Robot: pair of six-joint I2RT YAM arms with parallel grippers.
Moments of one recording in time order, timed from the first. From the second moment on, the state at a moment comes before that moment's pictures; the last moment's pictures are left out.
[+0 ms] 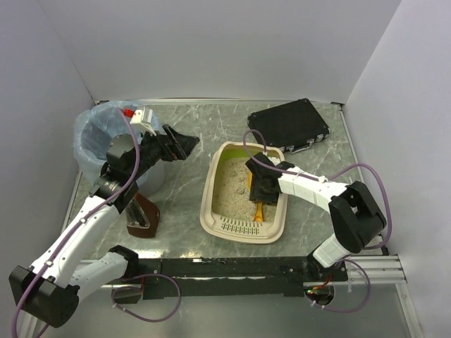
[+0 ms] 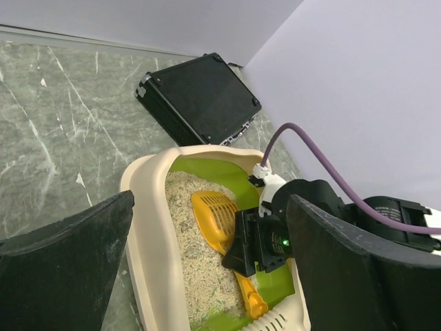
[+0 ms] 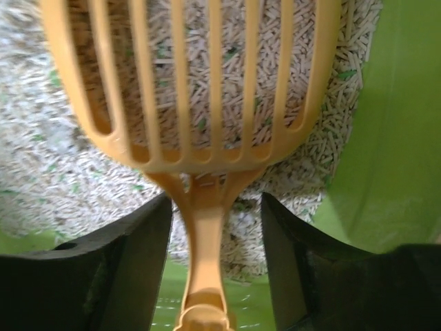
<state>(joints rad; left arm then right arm) -0.42 0.97 0.91 0.02 0.21 -0.60 0.63 1.54 0.95 -0.67 0.21 0.76</state>
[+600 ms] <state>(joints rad) -0.44 0.98 0.90 0.01 0.22 -0.56 0.63 1.48 0.95 -0.66 0.13 0.71</state>
